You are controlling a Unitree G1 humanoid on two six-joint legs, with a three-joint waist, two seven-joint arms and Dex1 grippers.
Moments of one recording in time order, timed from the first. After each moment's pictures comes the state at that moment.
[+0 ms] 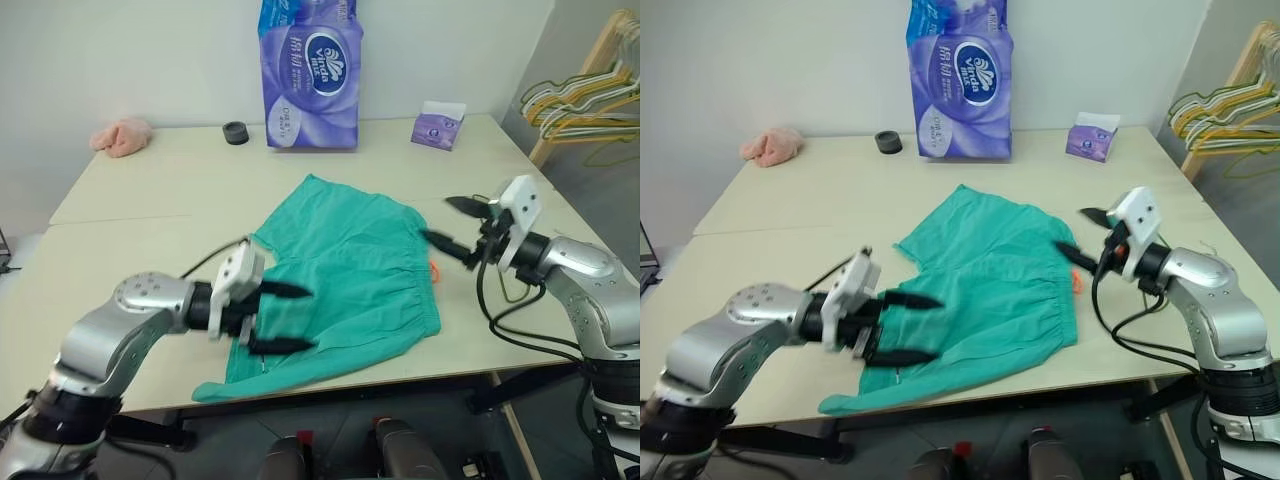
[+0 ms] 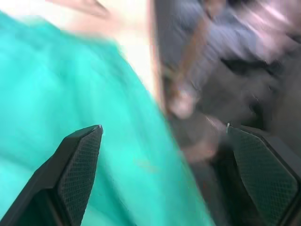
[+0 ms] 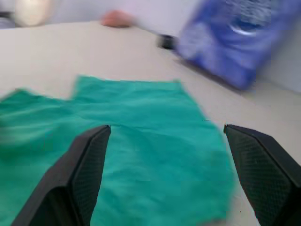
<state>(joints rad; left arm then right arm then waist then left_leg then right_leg) -0.35 0.79 -0.04 -0.30 -0.61 0.58 -1.14 -0.41 -0.64 -0.14 -0.14 0.36 0.55 0.58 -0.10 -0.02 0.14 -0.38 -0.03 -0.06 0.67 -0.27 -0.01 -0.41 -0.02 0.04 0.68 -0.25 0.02</state>
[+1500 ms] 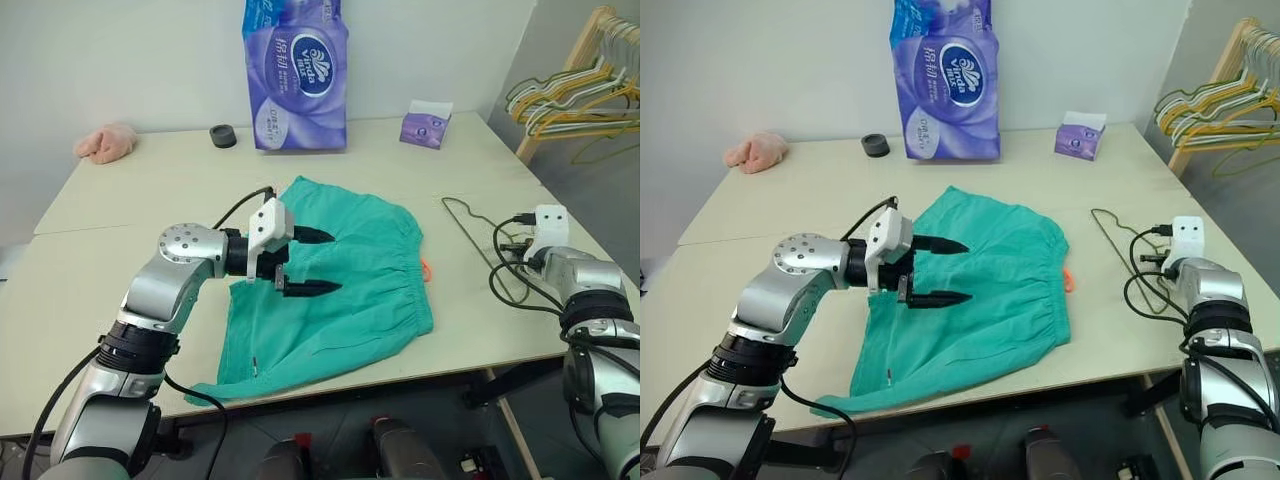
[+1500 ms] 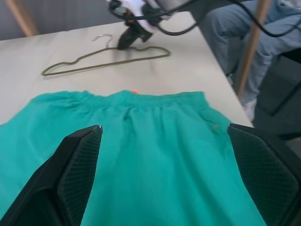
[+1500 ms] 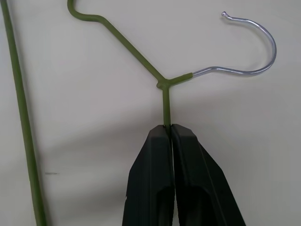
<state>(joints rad) -0.61 0.64 -0.14 0.02 -0.38 0.34 -1.19 -0.78 -0.60 -0.14 0.82 0.12 0.54 0.28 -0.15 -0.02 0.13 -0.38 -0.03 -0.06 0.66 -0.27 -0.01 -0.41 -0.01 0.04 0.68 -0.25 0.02</state>
